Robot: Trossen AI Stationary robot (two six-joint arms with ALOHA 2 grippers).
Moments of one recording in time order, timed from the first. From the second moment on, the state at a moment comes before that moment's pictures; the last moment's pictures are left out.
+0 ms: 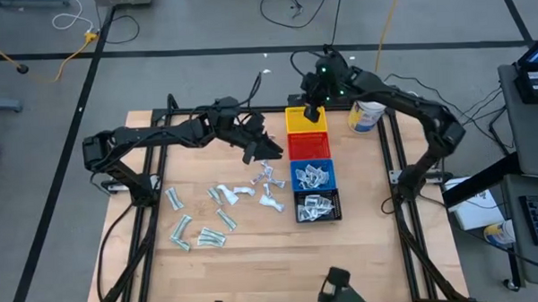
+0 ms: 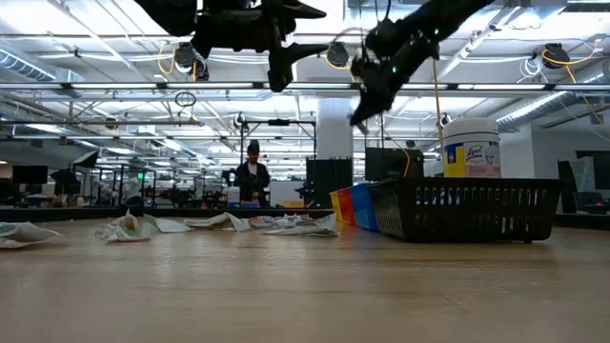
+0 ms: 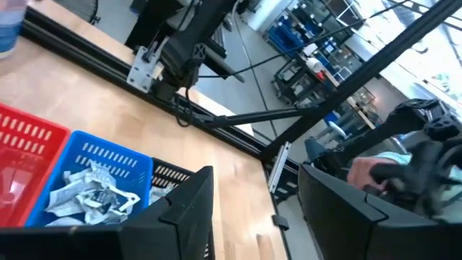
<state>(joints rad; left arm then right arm) 0.35 1.55 1.11 0.21 0.72 -0.55 -0.72 1.63 1.42 -0.53 -0.24 -0.34</state>
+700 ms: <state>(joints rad) 0.36 1.55 1.11 0.12 0.72 -0.56 -0.71 1.87 1.39 -0.50 -0.08 -0.49</state>
